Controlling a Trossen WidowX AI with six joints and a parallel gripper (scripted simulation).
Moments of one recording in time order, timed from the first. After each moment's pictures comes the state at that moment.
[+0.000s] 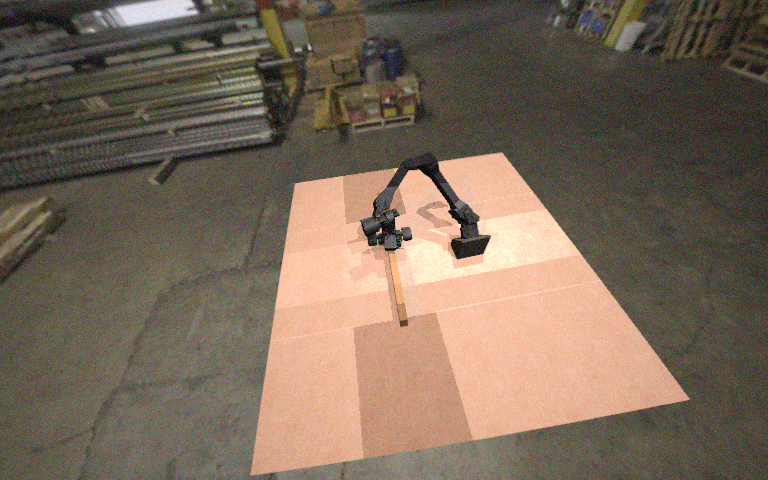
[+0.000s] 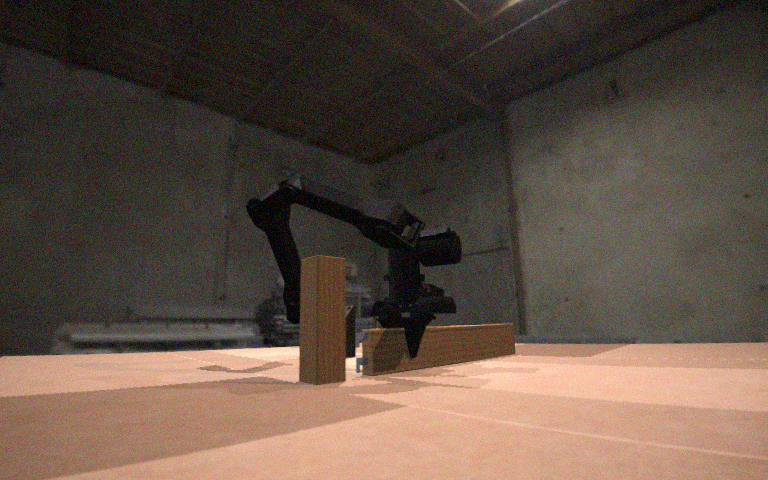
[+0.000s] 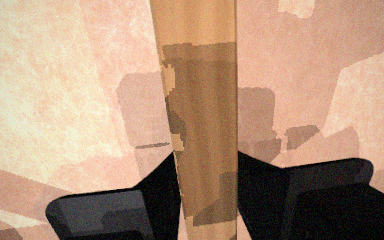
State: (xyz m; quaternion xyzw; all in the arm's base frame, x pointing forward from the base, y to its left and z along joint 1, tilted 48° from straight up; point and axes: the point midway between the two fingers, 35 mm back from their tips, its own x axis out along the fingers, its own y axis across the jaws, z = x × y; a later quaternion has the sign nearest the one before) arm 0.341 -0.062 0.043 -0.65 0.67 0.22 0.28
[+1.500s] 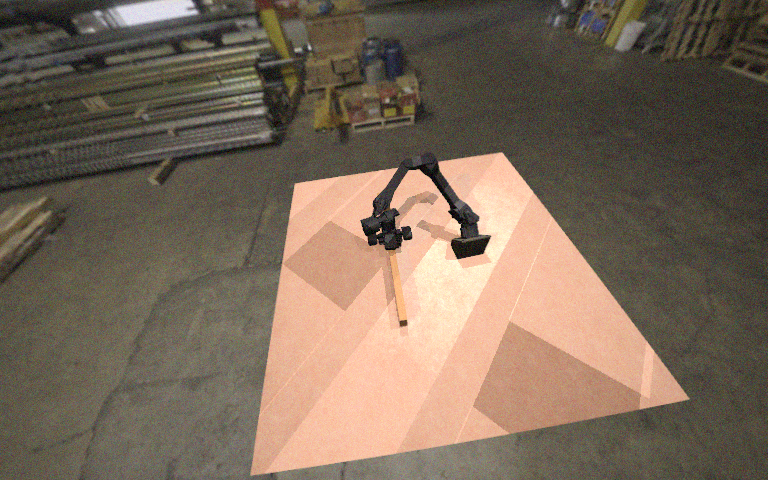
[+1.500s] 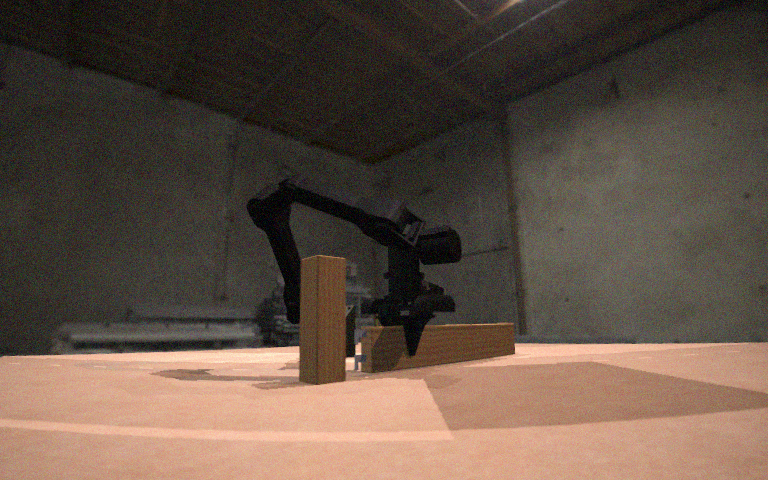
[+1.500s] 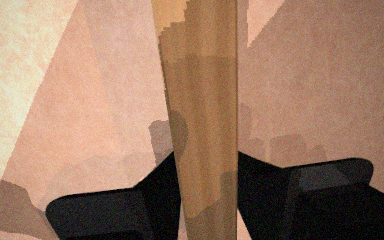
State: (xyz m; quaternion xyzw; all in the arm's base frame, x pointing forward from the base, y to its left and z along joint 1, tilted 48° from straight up) arm 0.340 -0.060 0.047 -0.65 0.67 0.22 0.28
